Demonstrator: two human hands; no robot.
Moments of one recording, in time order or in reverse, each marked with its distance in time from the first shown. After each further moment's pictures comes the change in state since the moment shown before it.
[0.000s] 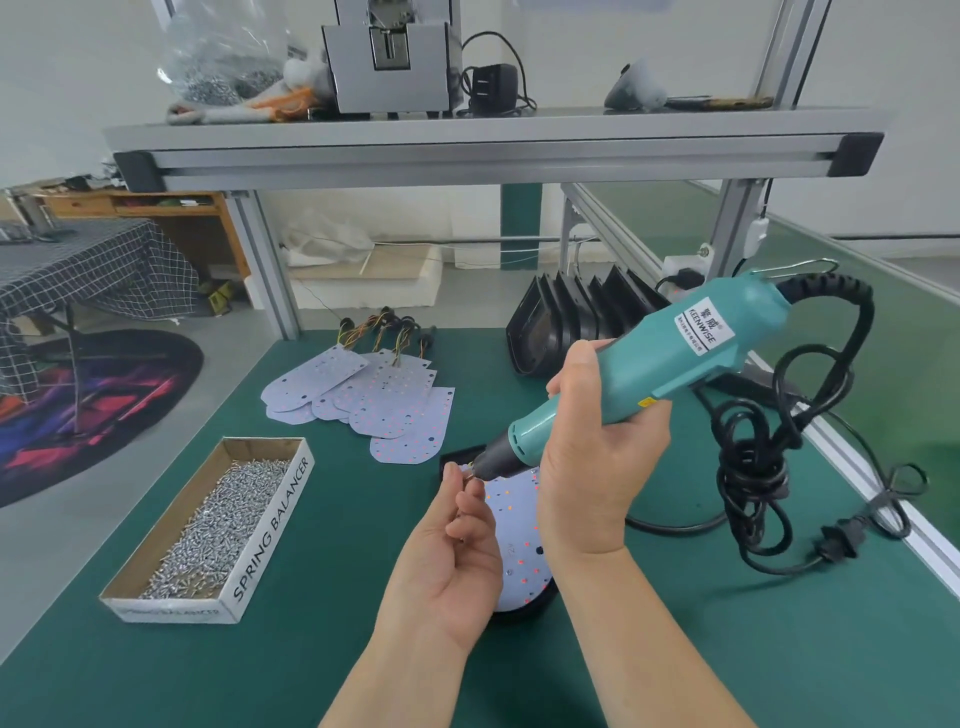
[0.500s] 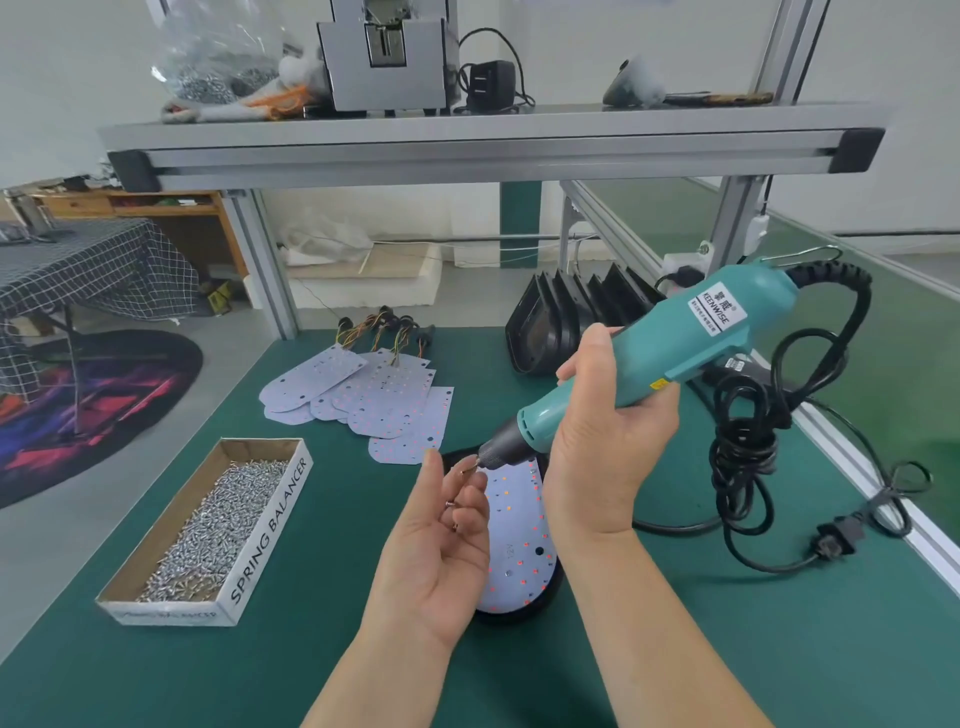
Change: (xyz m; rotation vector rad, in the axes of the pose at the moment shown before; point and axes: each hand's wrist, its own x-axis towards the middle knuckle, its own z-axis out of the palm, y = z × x) left_hand 0.011 0.007 -0.003 0.239 -0.105 0.116; right_hand 0.014 0.003 0.002 0.038 0.028 -0.007
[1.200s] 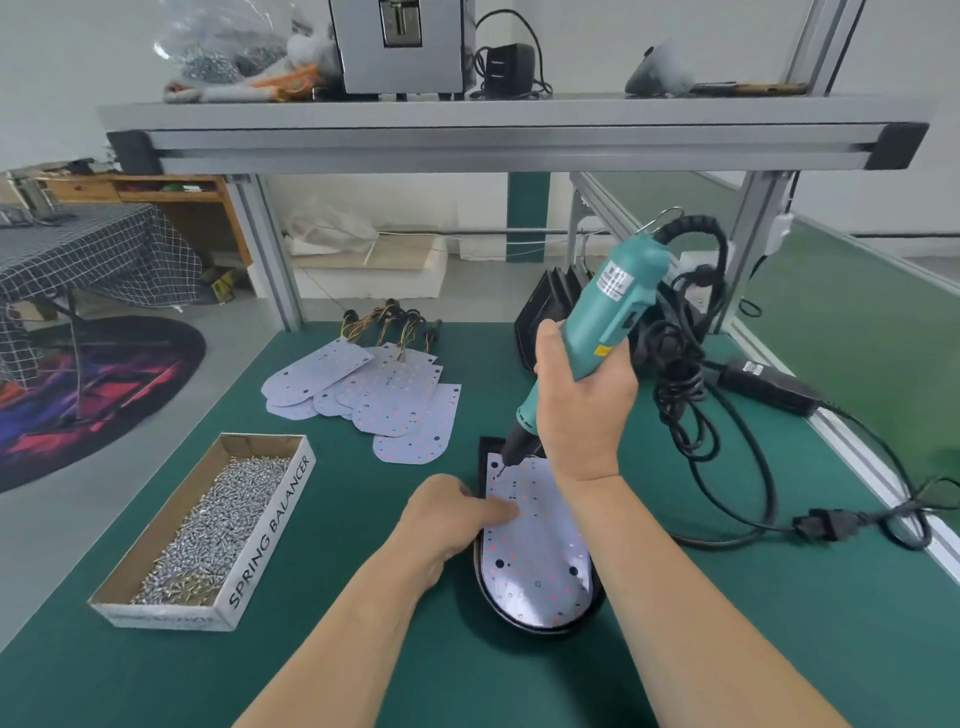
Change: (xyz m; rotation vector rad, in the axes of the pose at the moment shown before) left_hand 0.068 0.020 -0.015 1.509 0.112 0.111; right_hand 0.030 0.068 0.005 -0.313 -0.220 -0.009
